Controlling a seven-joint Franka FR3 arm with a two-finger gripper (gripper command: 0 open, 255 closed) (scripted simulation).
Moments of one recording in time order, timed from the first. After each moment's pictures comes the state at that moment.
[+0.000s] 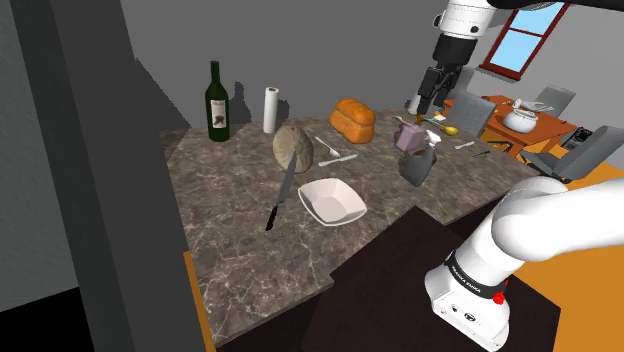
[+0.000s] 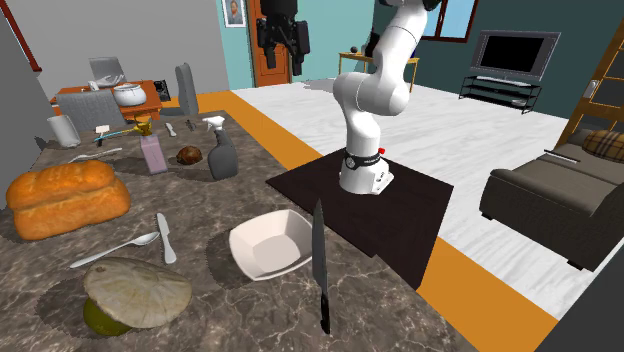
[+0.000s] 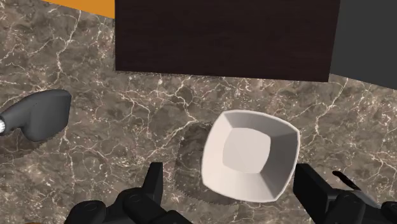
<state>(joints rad) 0.01 -0.76 -0.03 -2.34 -0.07 1.52 -0.05</state>
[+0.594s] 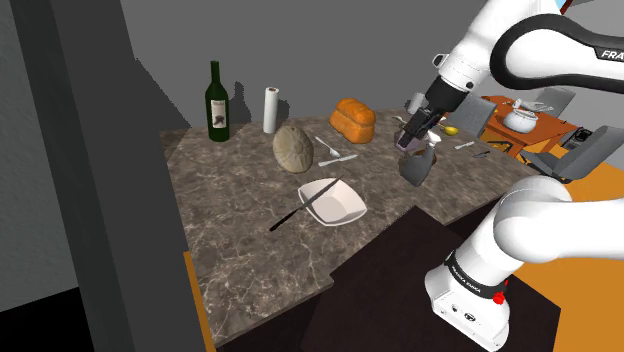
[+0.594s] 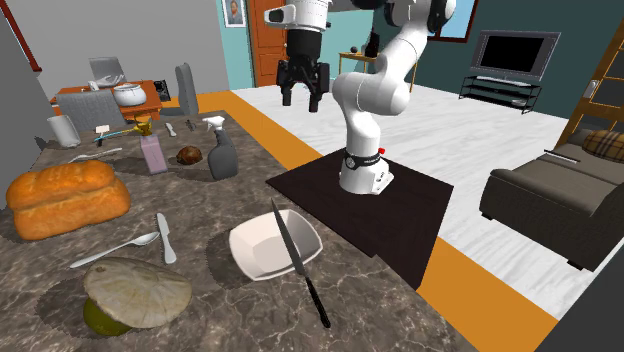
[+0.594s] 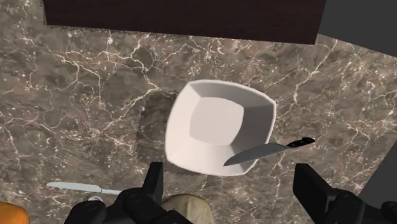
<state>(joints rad) 0.05 -1.05 -0.02 -2.76 0.03 1.89 -0.02</state>
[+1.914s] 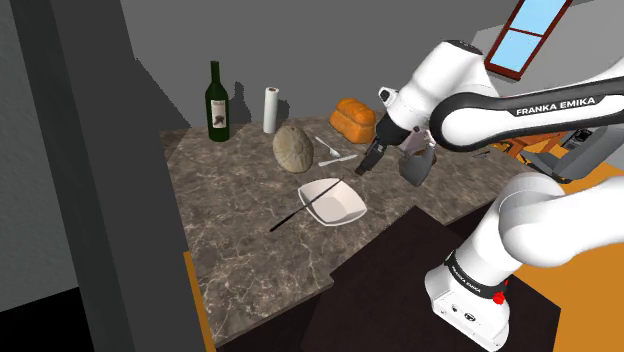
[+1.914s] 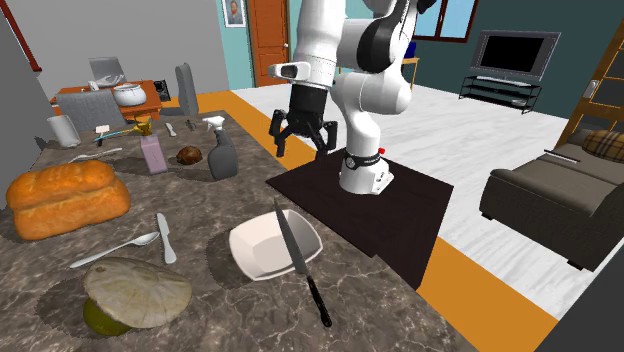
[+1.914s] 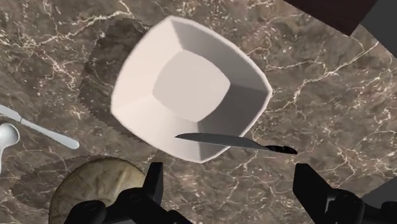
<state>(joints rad) 0.21 -0.78 0.05 -2.90 0.03 2.42 -0.18</state>
